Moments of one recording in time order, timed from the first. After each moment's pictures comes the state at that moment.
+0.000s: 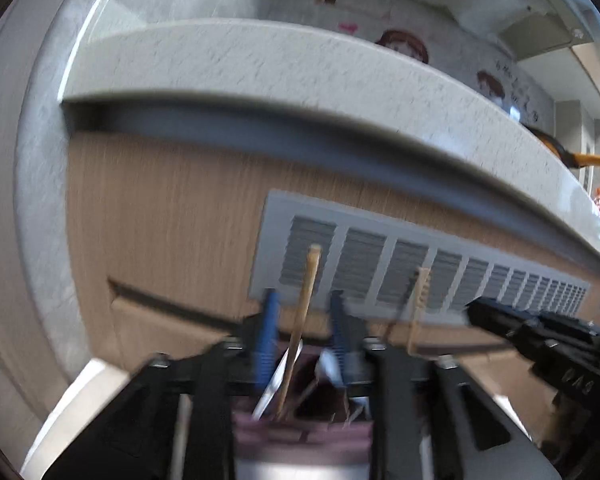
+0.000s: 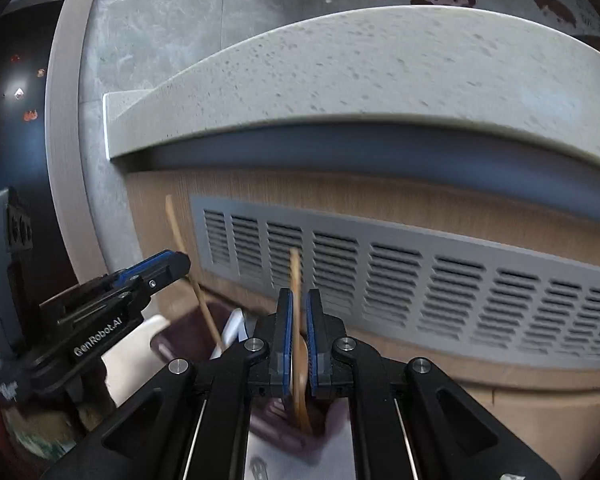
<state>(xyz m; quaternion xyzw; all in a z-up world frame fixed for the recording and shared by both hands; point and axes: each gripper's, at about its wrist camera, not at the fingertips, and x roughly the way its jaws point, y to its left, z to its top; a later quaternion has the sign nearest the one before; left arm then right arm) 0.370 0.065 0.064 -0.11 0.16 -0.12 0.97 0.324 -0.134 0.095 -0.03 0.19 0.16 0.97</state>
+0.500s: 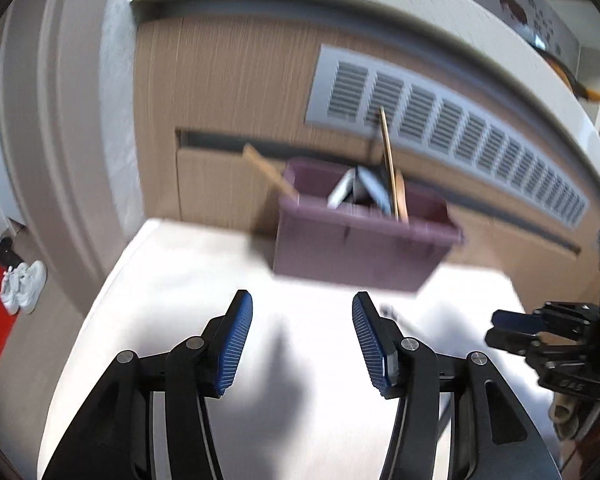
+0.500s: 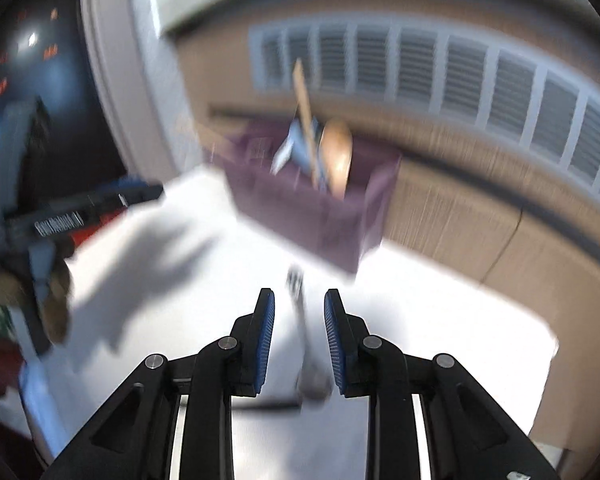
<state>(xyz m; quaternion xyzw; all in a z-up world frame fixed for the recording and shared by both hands) 0.275 0.087 0.019 -0.07 0.35 -0.11 0.93 0.249 -0.148 0.004 -0.08 0.41 0.24 0.88</state>
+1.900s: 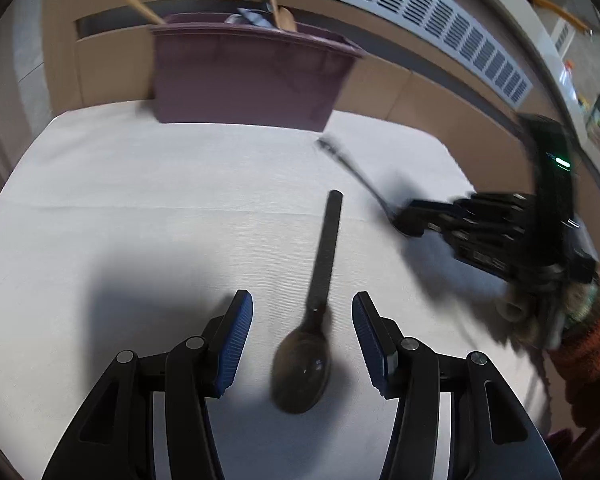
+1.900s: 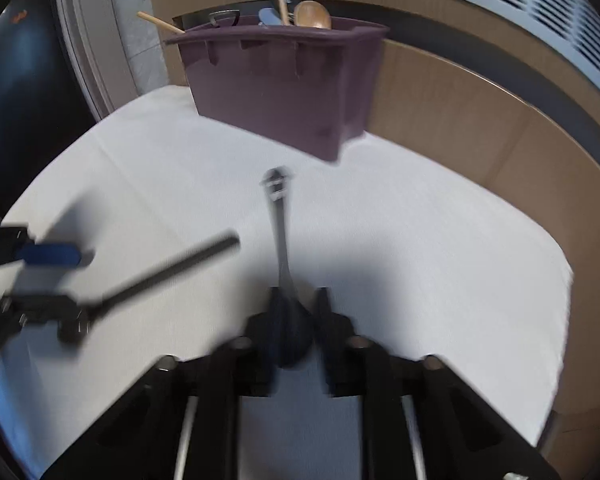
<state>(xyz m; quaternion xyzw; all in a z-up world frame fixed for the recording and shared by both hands) 0.228 0.015 -0.044 -0.03 0.48 -0.23 0.85 0.246 -0.171 -0.046 -0.08 0.46 0.17 0.87</state>
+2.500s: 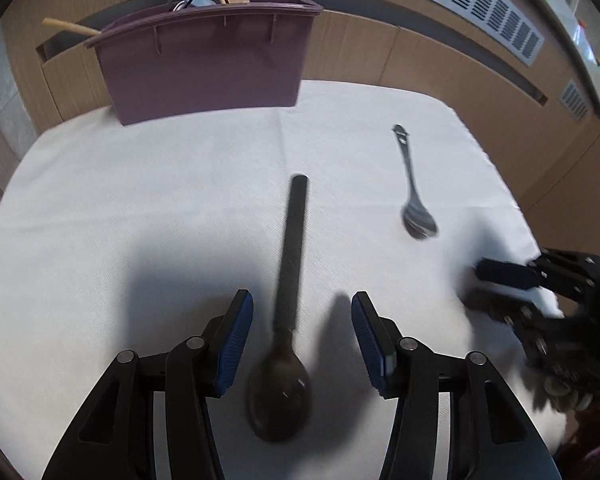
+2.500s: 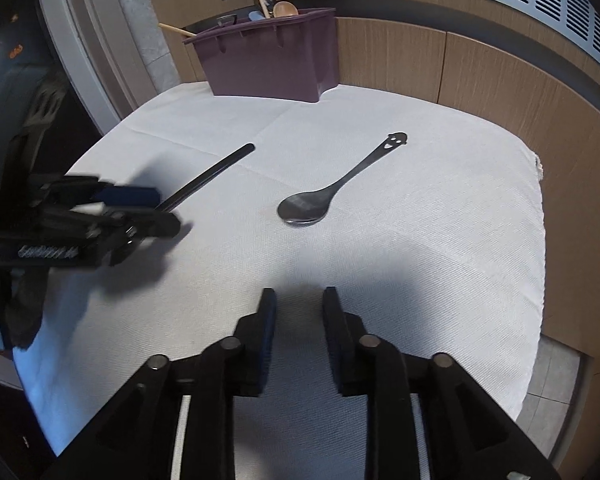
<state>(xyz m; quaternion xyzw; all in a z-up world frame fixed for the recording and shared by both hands) 0.235 -0.039 -0.047 0.03 0.51 -0.19 0.83 0.167 -0.207 -0.047 -0.03 0.46 0.18 0.87</state>
